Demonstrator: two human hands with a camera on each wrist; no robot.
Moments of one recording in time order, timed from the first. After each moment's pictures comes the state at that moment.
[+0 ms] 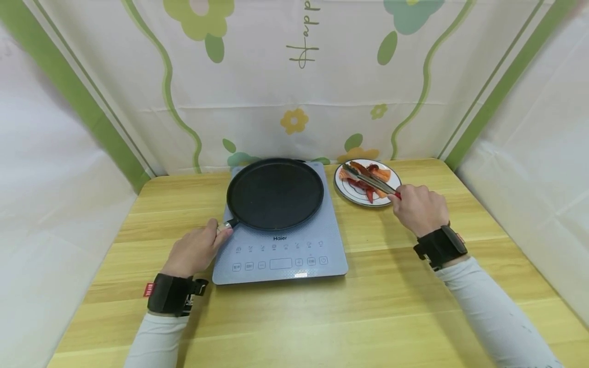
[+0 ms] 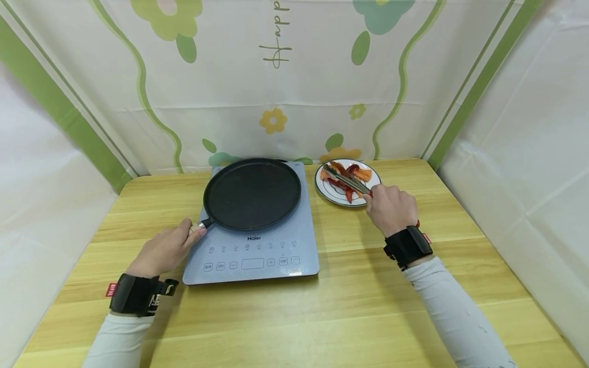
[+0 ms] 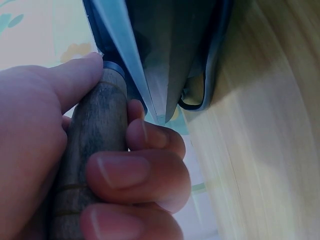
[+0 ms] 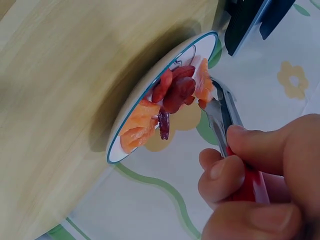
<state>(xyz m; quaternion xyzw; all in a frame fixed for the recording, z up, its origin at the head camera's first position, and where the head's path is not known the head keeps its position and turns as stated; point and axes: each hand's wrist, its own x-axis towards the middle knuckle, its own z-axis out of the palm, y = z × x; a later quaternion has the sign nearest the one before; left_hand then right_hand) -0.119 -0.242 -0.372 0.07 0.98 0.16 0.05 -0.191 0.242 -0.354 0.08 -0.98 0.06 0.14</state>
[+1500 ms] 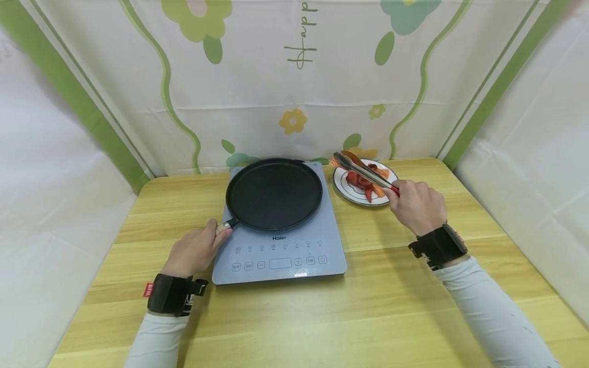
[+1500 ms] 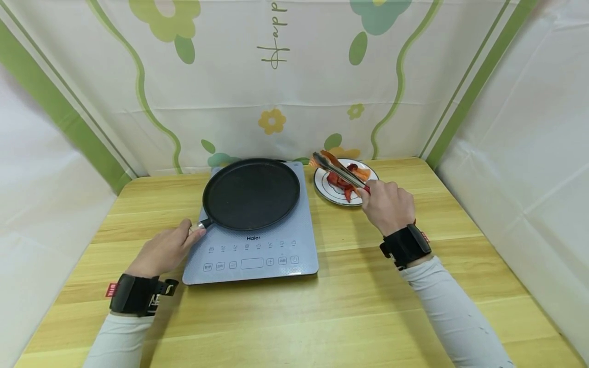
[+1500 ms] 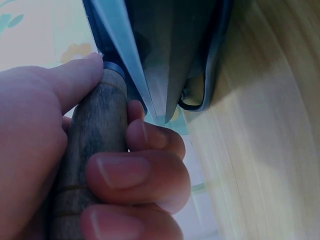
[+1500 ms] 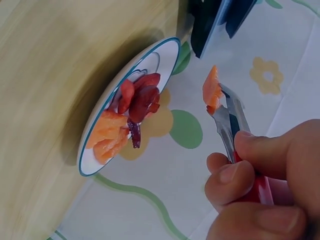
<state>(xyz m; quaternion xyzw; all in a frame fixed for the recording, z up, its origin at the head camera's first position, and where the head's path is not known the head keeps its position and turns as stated) -0.119 -0.243 -0.373 0.08 0.98 0.16 0.05 -0.186 0.230 -0.340 0.08 -0.98 0.09 0.17</state>
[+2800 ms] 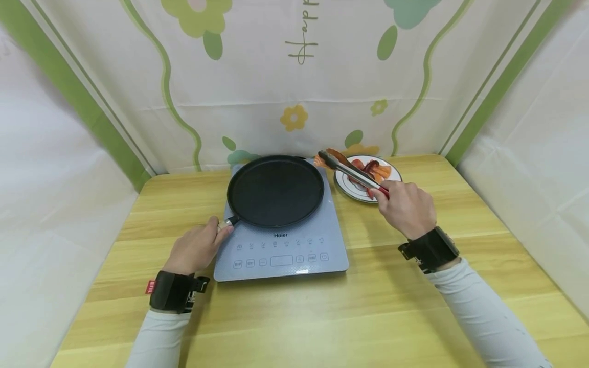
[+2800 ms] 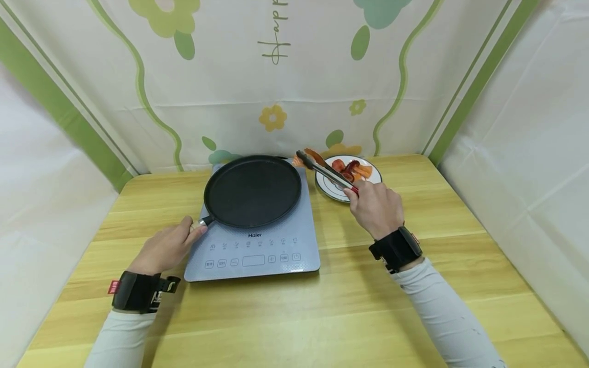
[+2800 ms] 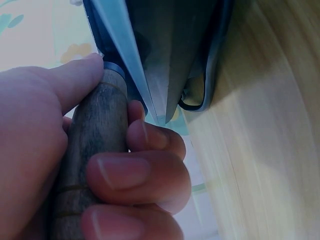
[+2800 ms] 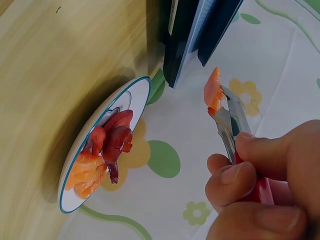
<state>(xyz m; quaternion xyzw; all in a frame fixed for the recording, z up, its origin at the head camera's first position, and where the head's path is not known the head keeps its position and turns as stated) -0.119 -0.240 -0.374 0.08 0.98 0.16 0.04 -0.180 0.204 -0.344 0.11 -0.97 0.12 0.18</state>
